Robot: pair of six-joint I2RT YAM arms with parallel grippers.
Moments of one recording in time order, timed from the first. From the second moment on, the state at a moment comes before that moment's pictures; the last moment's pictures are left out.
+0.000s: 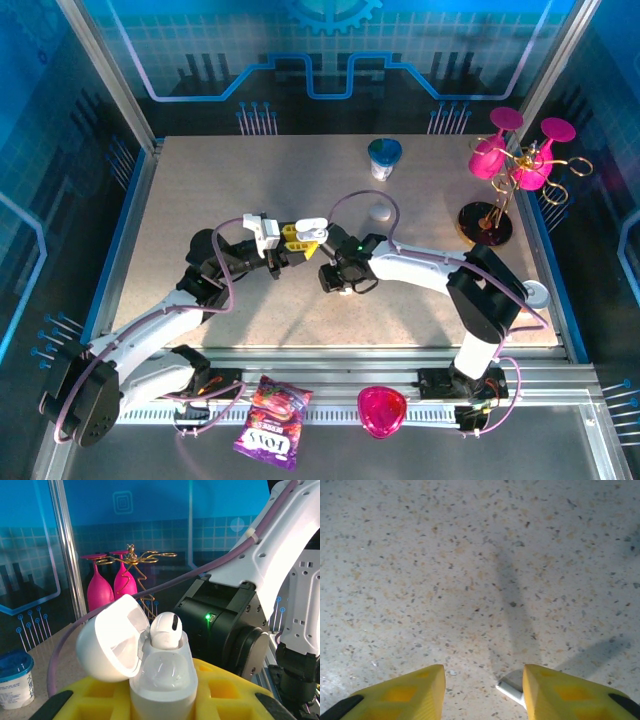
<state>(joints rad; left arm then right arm) -0.48 1.04 0.52 0.73 0.76 -0.09 0.86 1.73 1.12 -0.59 0.04 0.48</state>
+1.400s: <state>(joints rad) -0.48 1.04 0.52 0.73 0.76 -0.09 0.99 1.61 1.05 -0.72 0.12 0.56</state>
